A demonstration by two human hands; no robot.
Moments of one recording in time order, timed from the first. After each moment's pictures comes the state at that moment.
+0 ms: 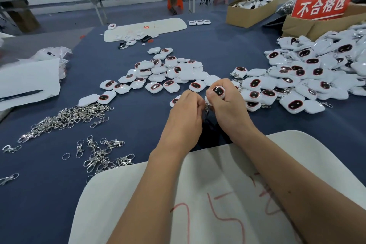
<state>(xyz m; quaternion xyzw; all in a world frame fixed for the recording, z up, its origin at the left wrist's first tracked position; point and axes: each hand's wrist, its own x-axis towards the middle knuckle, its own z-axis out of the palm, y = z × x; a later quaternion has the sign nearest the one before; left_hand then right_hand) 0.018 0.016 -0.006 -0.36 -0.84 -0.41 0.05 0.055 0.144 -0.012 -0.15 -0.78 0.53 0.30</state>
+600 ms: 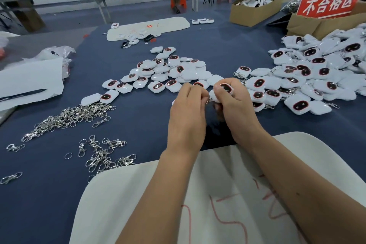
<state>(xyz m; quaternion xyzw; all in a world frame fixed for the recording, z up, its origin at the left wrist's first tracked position) 0.022 0.025 -0.010 -0.33 -0.82 -0.45 0.17 0.059 0.146 -0.010 -0.15 -0.68 0.66 0.28</state>
